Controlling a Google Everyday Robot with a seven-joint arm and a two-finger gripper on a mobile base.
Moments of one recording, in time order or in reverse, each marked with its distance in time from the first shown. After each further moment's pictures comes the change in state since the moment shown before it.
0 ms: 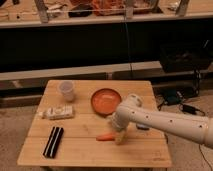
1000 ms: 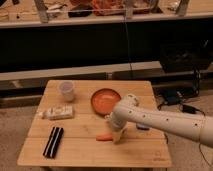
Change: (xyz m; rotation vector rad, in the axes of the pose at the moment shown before) arm -0.008 -0.008 0.006 0.003 -0.002 -0.020
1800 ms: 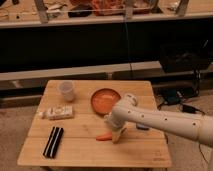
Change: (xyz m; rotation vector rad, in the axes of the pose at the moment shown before) arm -0.004 -0.004 0.003 0.007 -0.002 -0.001
